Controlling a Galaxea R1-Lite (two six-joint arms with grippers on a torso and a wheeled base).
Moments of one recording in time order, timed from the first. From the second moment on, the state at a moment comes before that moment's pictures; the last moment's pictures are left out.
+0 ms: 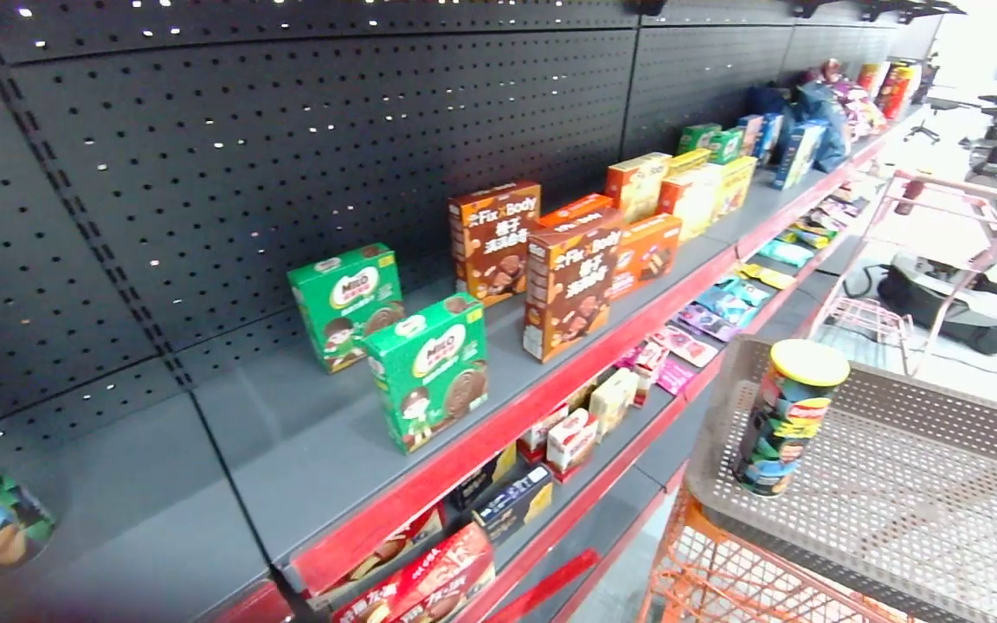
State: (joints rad) left arm 0.00 0.01 0.00 0.00 0.01 0.00; right arm 0.00 0.00 0.00 0.00 -0.01 -0.01
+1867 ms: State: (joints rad) left arm 0.00 0.01 0.00 0.00 0.00 0.00; right arm 0.08 0.82 -0.28 -0.31 0.11 0.06
